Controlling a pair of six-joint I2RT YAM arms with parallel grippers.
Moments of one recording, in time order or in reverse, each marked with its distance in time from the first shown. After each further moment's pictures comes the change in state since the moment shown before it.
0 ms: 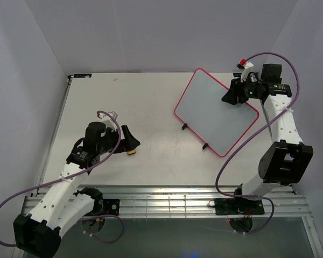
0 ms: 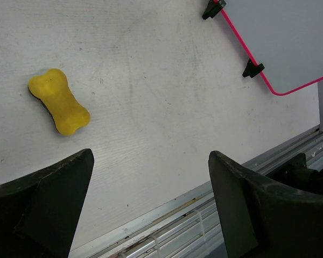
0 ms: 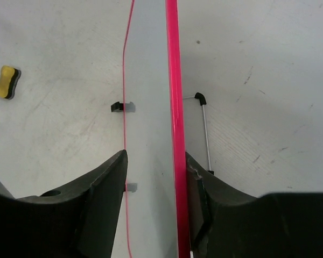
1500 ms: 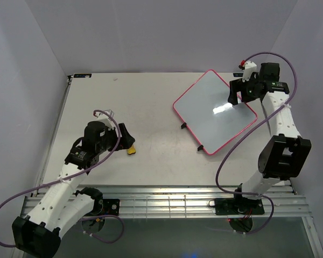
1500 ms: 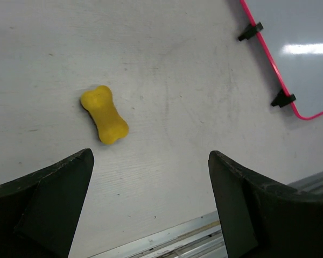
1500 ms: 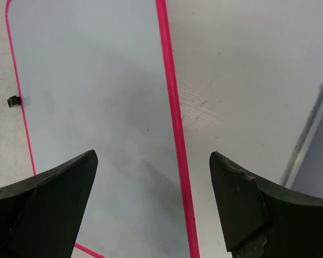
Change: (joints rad) left arm -0.001 -0.008 0.021 -0.025 -0.135 0.059; right arm -0.006 0.084 0.023 0.026 0.365 -0.026
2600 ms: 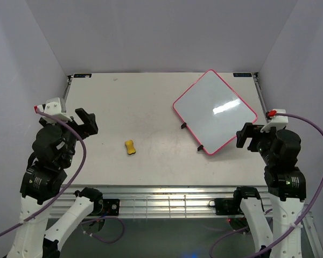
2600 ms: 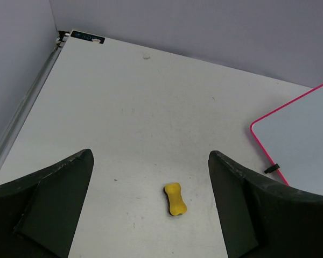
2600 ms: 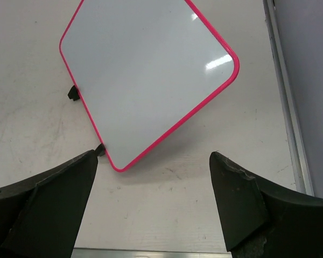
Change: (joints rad) left arm 0.000 -0.166 0.529 -0.275 -0.547 0.185; right arm 0.091 -1.126 -0.582 -0.067 0.314 0.438
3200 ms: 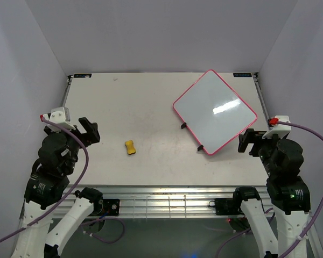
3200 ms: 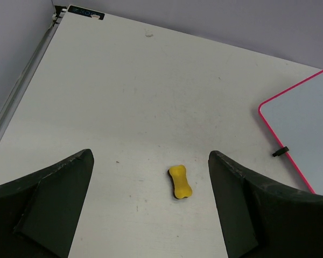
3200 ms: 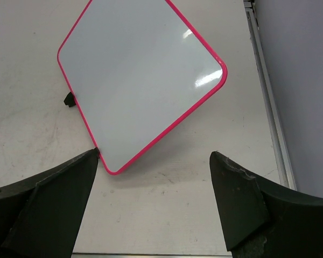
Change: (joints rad) left arm 0.000 -0.111 -0.124 -0.029 0.007 -0.017; right arm 0.113 -0.118 -0.008 -0.026 0.136 -0.018
